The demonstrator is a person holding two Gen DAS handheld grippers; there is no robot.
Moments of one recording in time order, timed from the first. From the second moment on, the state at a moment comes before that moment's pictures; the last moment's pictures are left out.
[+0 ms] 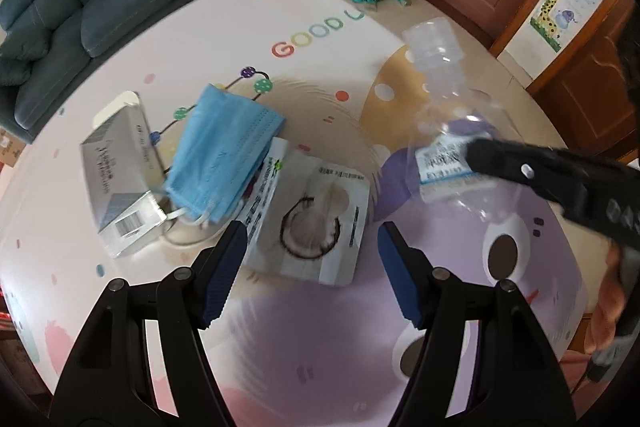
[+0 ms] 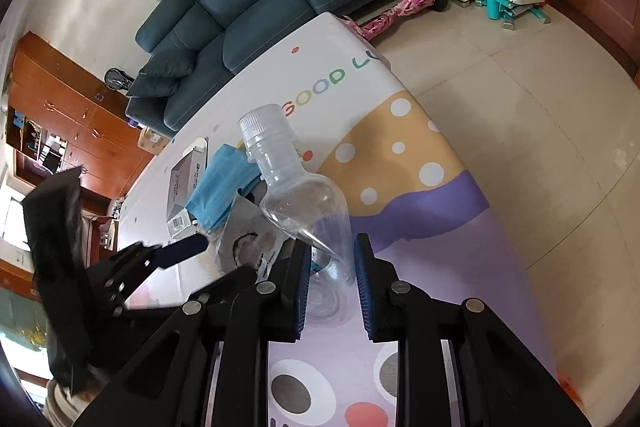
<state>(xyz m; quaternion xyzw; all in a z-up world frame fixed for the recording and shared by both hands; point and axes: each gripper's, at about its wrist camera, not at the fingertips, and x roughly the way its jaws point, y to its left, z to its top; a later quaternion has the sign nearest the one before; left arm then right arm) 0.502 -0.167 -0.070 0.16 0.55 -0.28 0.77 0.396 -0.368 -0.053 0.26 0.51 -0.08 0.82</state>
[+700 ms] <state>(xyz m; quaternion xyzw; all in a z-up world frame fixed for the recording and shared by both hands) 0.512 -0.208 -0.106 0.23 0.55 -0.27 0.76 0.394 -0.374 -0.070 0.28 0.51 -0.07 0.81</state>
